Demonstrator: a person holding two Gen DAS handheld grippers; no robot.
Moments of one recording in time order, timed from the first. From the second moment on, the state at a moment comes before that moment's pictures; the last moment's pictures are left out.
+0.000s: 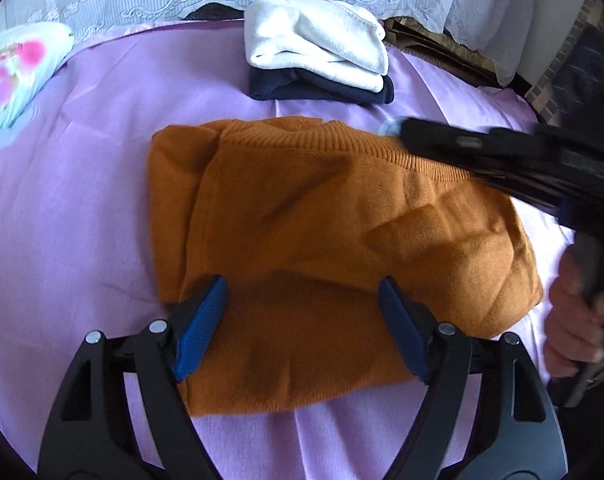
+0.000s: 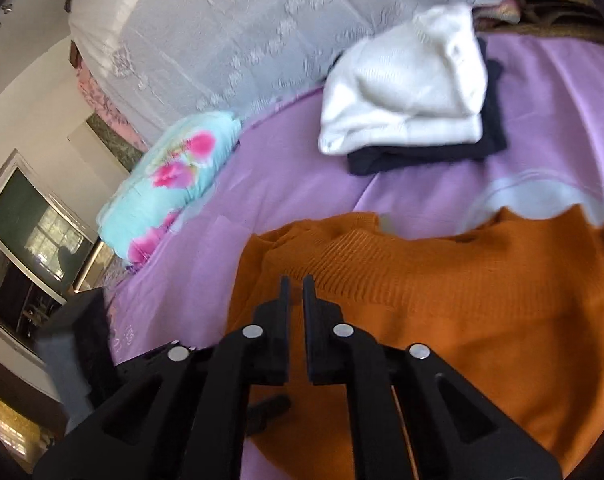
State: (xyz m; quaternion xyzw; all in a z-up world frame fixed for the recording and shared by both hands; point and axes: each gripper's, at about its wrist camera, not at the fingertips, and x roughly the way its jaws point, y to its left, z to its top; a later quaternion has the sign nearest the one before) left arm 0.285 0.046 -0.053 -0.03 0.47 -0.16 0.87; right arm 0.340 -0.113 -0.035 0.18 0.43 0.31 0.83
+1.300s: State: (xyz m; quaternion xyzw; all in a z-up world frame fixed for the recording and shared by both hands) left arm 0.326 0.088 -0.067 -0.04 0.47 -0.01 0.88; right arm 0.332 -0.144 -0.063 0.16 0.42 0.21 0.87
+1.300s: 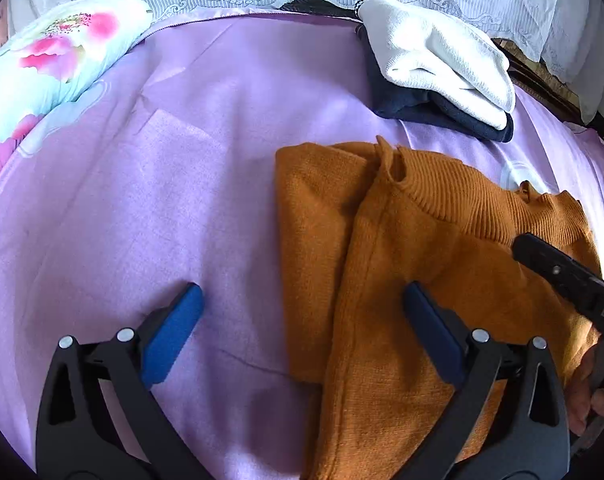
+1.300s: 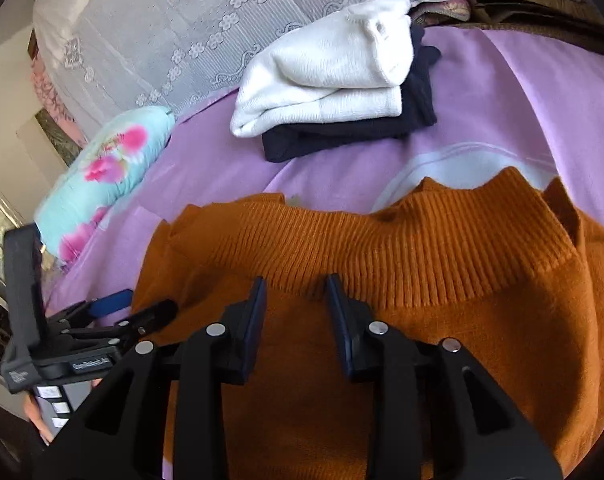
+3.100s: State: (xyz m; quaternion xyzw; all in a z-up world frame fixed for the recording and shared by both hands) left arm 0.220 0.109 -0.061 -0.15 0.50 -0.14 0.84; right arm 0.226 -0.218 -0.052 0.11 0.35 0.03 0.93
